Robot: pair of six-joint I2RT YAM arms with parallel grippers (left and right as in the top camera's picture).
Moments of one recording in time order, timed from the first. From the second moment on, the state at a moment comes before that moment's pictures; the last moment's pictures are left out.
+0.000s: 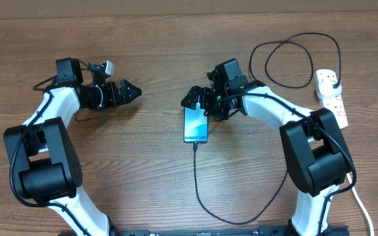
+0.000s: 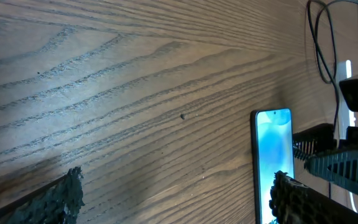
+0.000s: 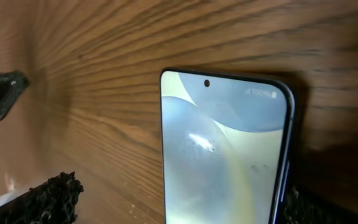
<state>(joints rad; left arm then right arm) 0.21 1.98 1.25 -0.50 0.78 0.02 0.41 2.04 1.30 -0.39 -0.49 0.62</state>
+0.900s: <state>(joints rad) 0.21 1.98 1.25 -0.50 0.78 0.02 0.55 2.05 1.38 -0.63 0.04 0.64</state>
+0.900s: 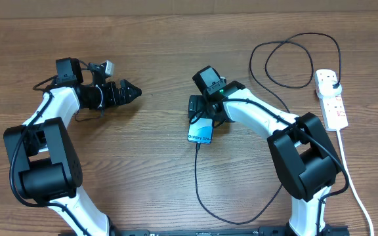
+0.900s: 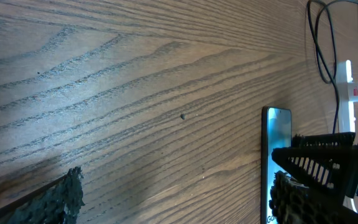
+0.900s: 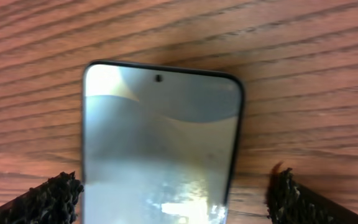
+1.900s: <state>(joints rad) 0.21 1.98 1.25 -0.50 0.78 0.02 0.53 2.03 1.39 -0.82 0.36 0.88</state>
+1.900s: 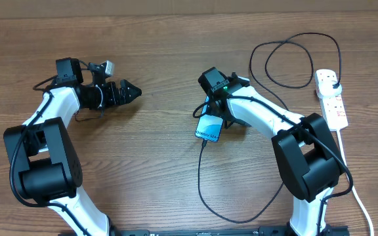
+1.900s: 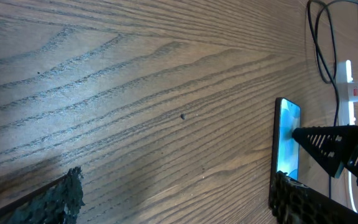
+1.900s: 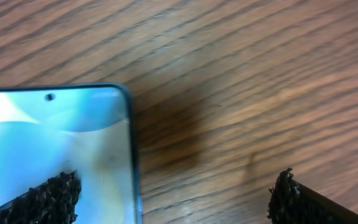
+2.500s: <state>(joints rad) 0.21 1.98 1.25 -0.50 0.78 0.02 0.39 2.02 1.39 -0.93 0.18 0.77</state>
